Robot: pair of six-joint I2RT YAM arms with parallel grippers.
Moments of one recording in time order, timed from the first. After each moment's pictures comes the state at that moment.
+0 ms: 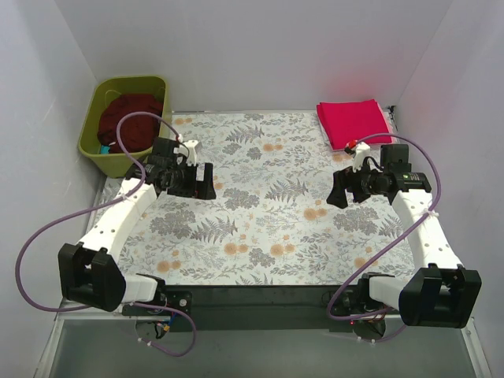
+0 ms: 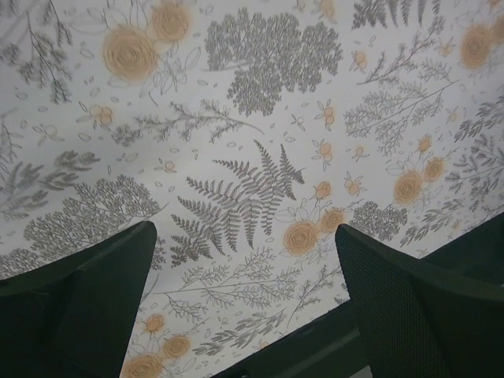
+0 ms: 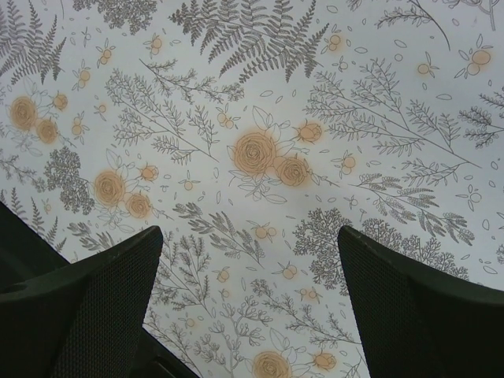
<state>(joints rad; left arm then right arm) -0.26 1.31 1.07 -0.73 0.31 -0.12 -0.01 1.17 1.01 -0.79 -0.61 -0.34</state>
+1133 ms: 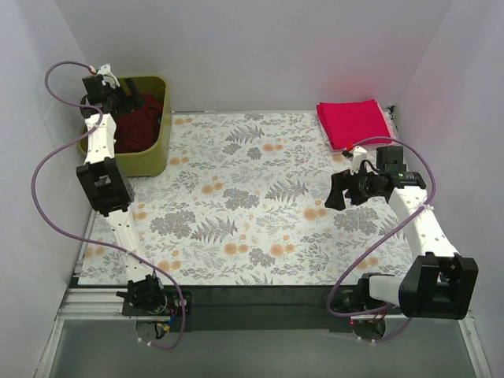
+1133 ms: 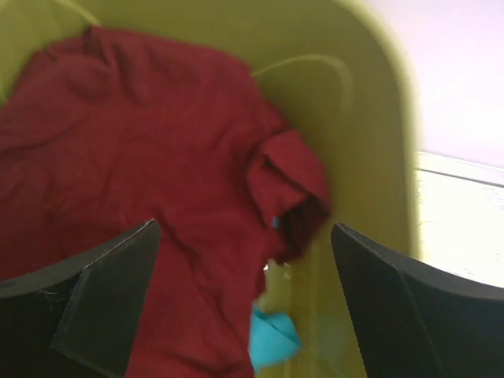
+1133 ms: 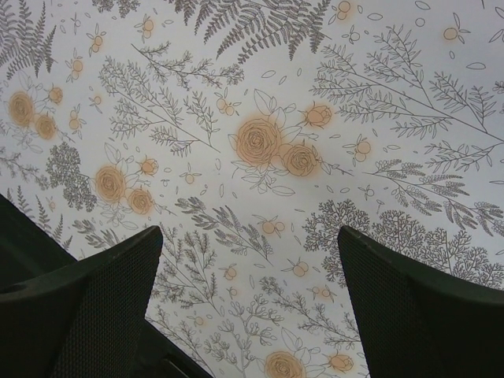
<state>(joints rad) 0.28 2.36 2.30 -0.43 0.31 -0.16 -0.01 1.22 0.97 -0.77 -0.61 -0.31</state>
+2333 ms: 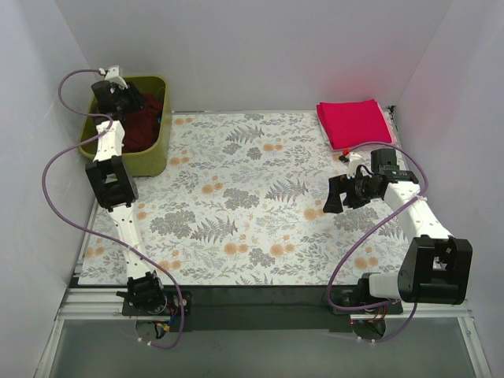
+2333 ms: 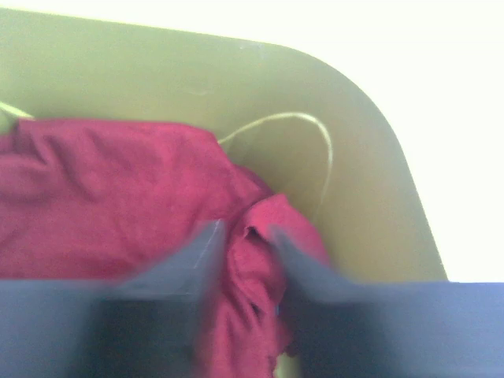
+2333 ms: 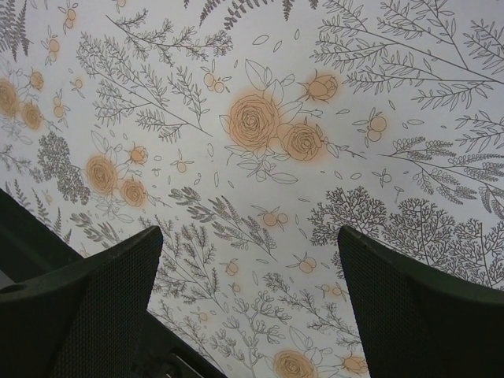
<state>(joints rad) 0.28 2.55 2.36 -0.10 0.45 -0.17 -0.01 1.32 0.93 -0.76 -0.60 -0.29</state>
